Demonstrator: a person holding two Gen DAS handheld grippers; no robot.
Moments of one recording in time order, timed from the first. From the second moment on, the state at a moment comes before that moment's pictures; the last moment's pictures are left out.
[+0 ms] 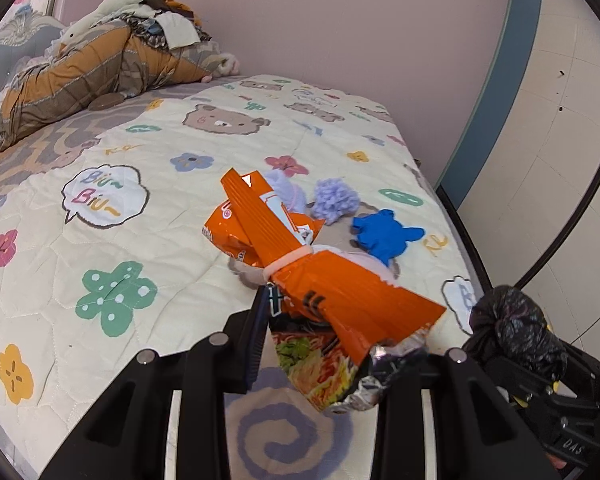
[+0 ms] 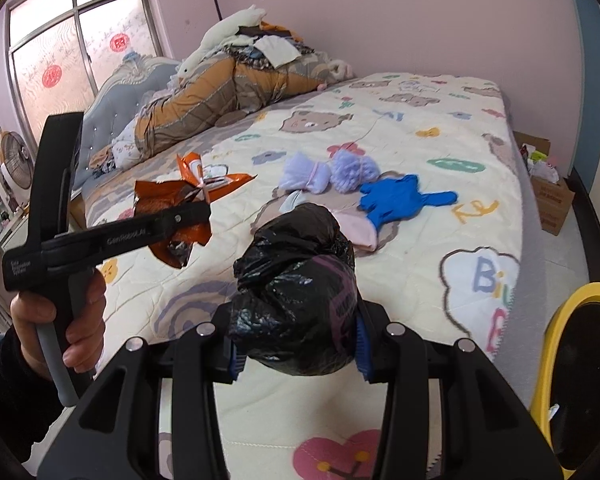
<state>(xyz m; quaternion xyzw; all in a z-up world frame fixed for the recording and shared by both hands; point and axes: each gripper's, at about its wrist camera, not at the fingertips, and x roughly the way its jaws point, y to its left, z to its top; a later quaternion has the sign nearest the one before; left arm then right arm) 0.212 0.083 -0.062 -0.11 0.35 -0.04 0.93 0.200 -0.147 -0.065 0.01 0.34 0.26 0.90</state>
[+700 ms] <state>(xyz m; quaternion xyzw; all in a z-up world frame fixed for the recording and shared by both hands) 0.208 -0.016 -0.033 -0.07 0.33 -0.12 0.94 0.200 -0.250 -0.035 0.07 0.31 0.18 0.93</state>
